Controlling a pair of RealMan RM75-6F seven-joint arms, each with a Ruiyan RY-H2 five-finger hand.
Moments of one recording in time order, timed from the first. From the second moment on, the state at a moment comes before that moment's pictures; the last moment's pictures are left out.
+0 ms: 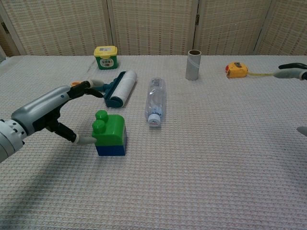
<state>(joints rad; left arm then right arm) -0.49 -1.71 -0.13 -1.39 1.43 1.17 -0.10 0.28 -1.39 -0.02 -1.40 -1.68 1.41 0.10</state>
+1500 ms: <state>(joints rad) -0.48 -1.81 -0.16 -1.30 1.35 1.18 -0.18 0.29 -1.38 -0.02 -1.41 -1.67 1.38 0.11</state>
